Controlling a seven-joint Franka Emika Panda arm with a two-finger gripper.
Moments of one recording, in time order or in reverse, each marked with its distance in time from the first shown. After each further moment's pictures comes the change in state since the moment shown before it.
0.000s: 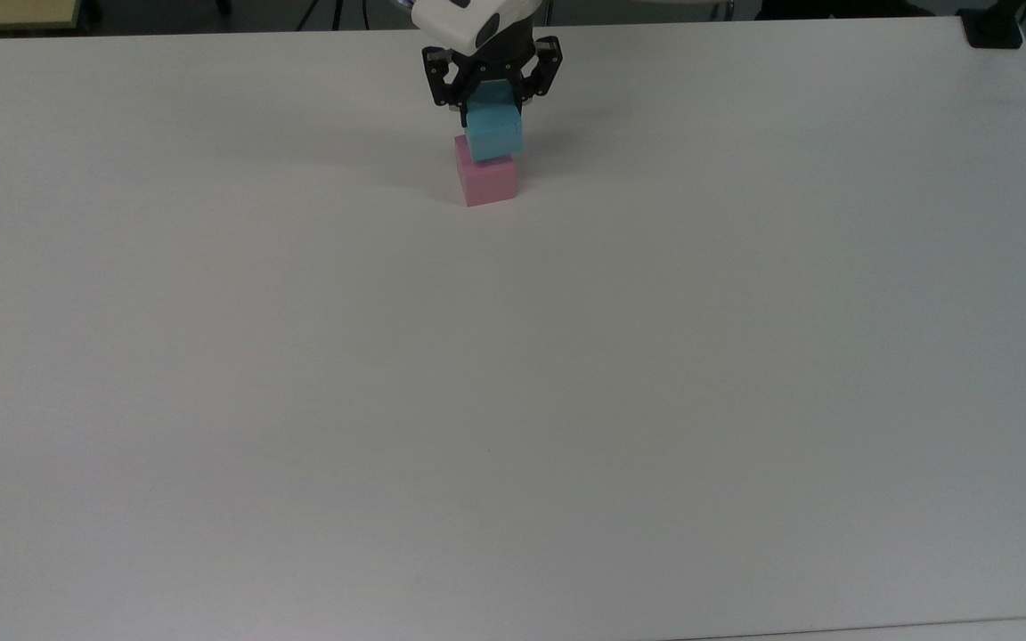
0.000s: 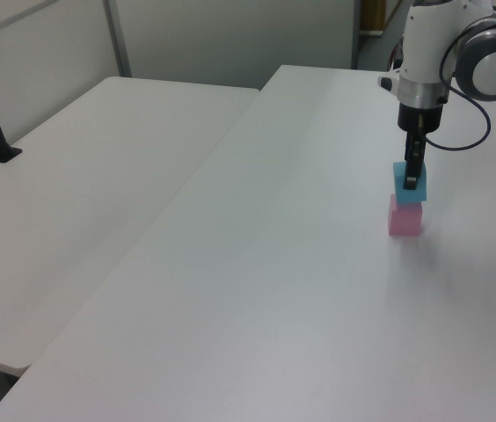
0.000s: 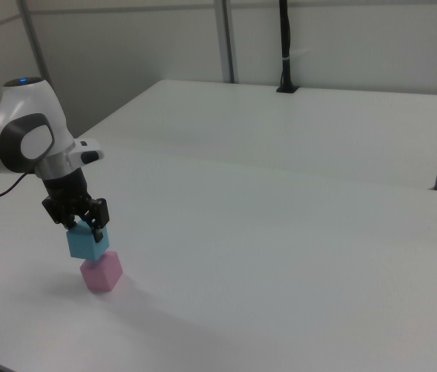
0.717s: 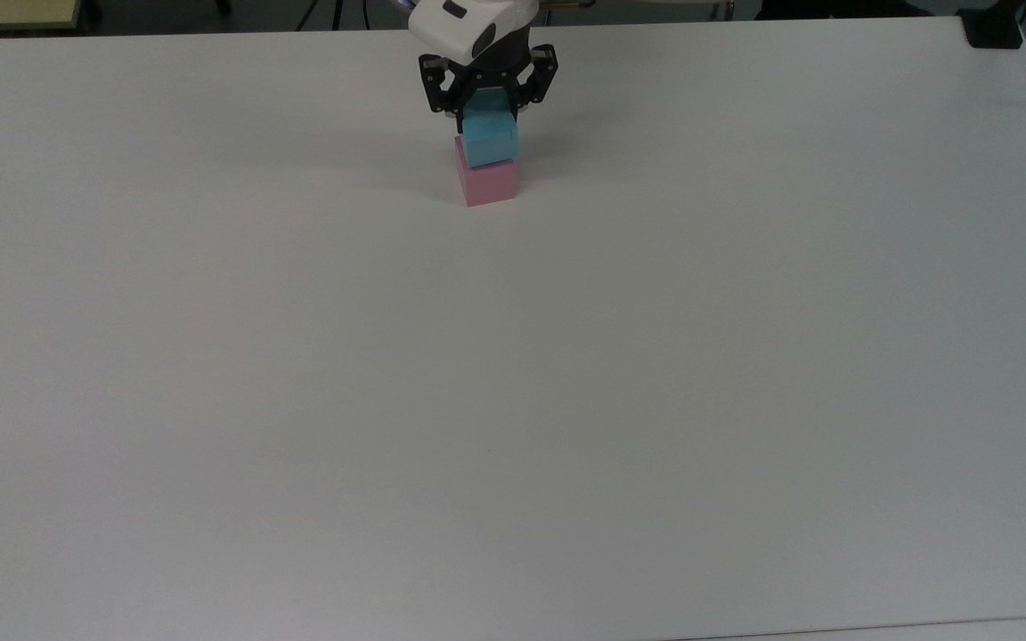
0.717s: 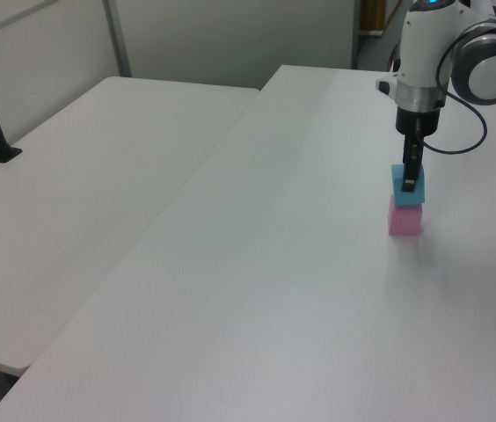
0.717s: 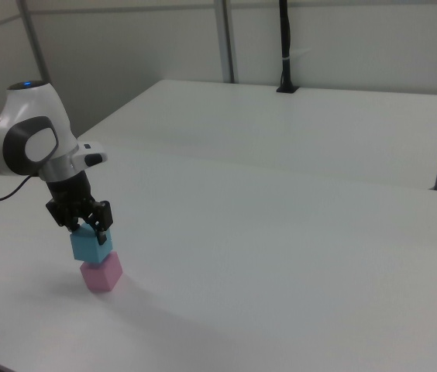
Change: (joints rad) arm -0.008 0.017 0.000 0.000 -0.014 0.011 0.000
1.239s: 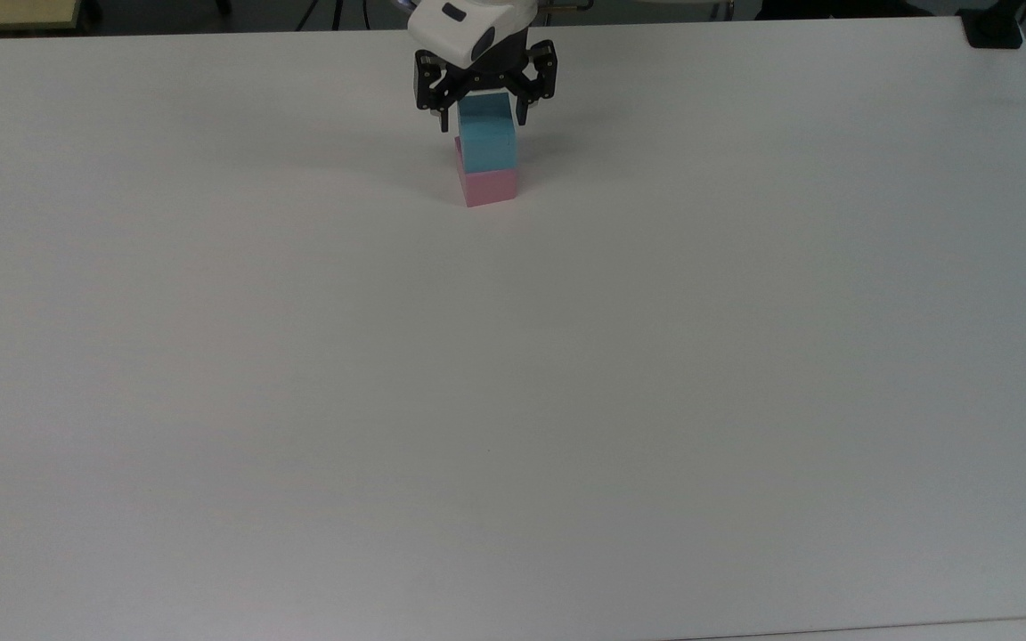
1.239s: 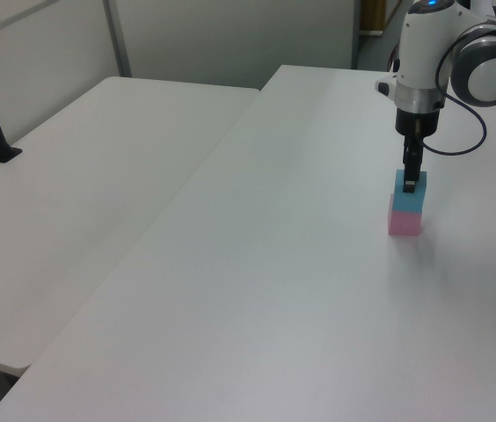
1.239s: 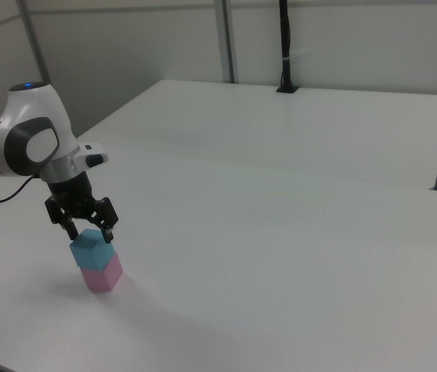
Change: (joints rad) arm -0.001 0.006 0.000 0.000 -0.014 0.000 0.000
